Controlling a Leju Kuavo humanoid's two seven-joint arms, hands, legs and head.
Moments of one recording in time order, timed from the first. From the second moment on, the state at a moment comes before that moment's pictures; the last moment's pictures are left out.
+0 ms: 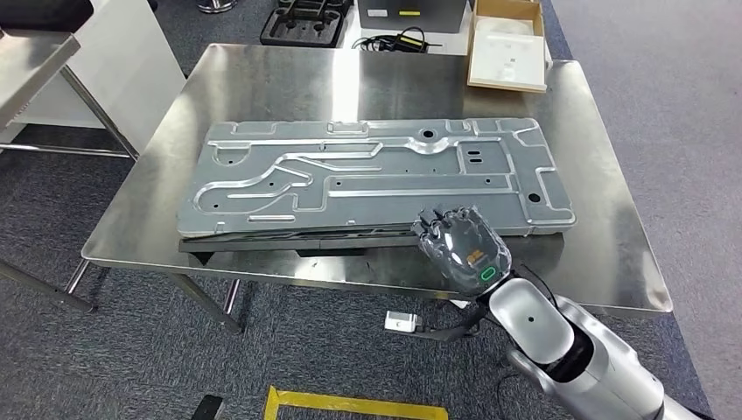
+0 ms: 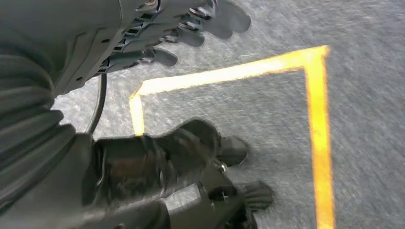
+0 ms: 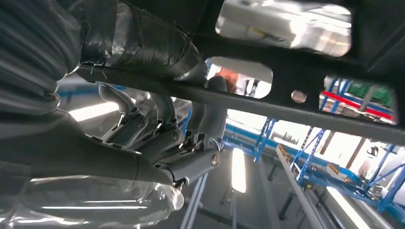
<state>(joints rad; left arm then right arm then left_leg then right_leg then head) -0.12 0.11 -0.95 -0.23 0.86 0.13 -0.20 -0.50 -0.47 0.73 -1.78 1.37 0.10 0.22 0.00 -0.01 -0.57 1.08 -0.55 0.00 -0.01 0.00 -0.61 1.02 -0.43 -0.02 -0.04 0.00</state>
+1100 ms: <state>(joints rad) -0.12 0.11 -0.93 -0.23 0.88 0.12 -0.23 -0.39 -0.93 0.58 -1.57 1.24 0.21 0.28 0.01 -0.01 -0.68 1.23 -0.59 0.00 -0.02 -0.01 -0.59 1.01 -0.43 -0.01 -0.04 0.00</state>
